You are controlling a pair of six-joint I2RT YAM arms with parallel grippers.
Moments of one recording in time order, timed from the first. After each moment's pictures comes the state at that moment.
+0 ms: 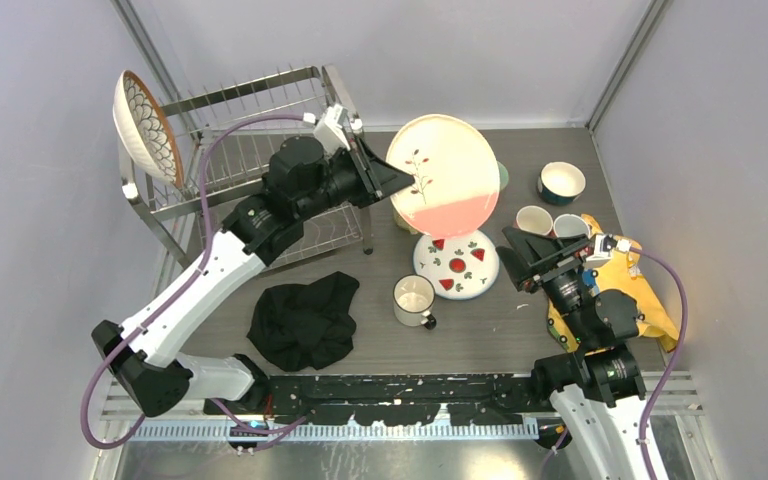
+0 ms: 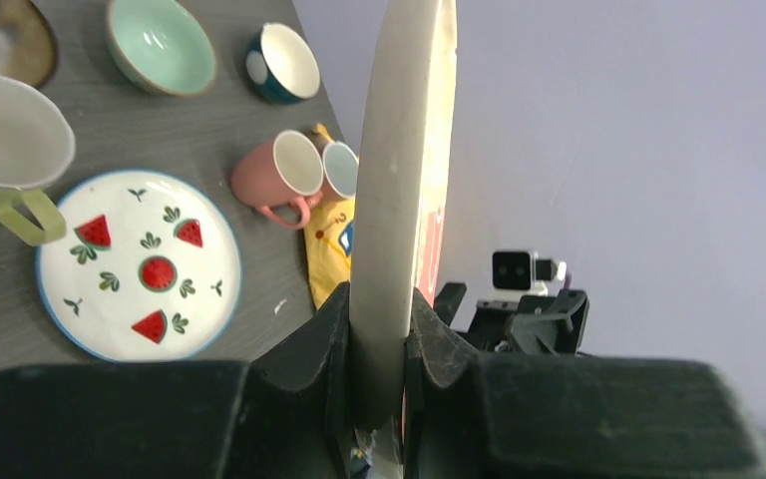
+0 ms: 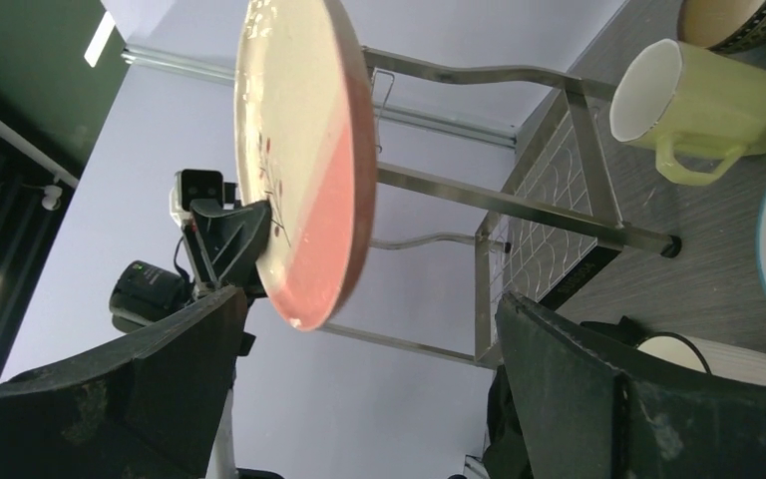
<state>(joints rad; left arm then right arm) -0.72 1.28 1.42 -0.30 0.19 -0.92 0.21 0.21 0.48 -0.12 -0.23 1.42</state>
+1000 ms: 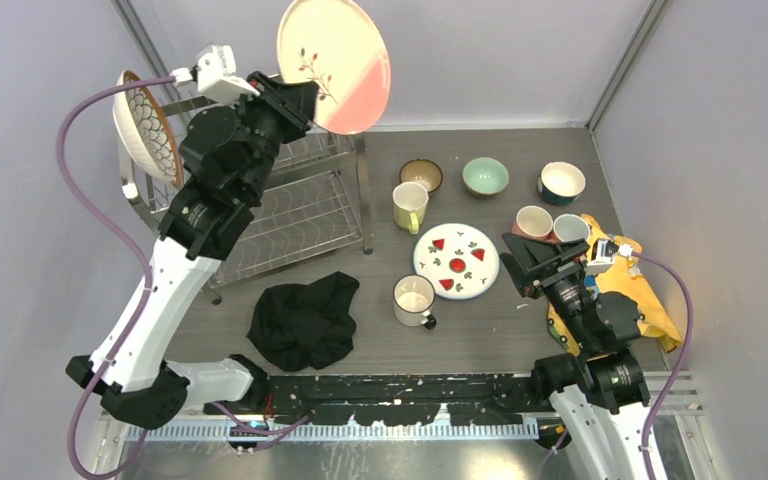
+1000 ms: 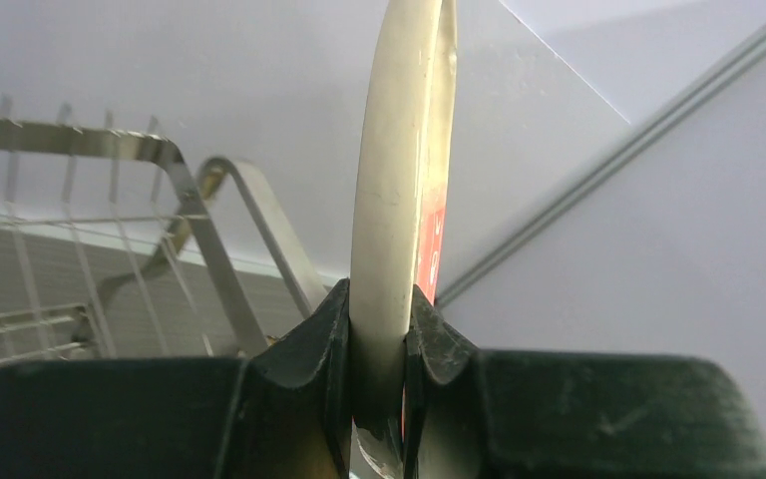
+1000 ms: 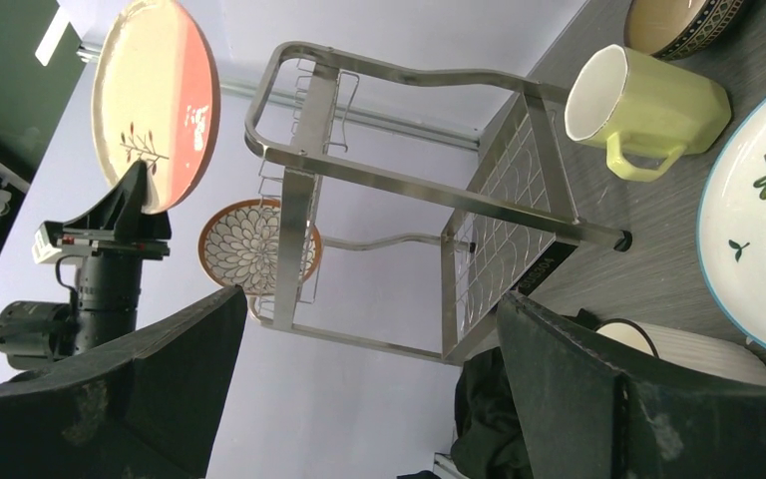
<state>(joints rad) -0.59 1.24 1.67 -0.27 -0.34 -0.62 0.21 0.17 0.50 -0.25 -0.20 1.36</state>
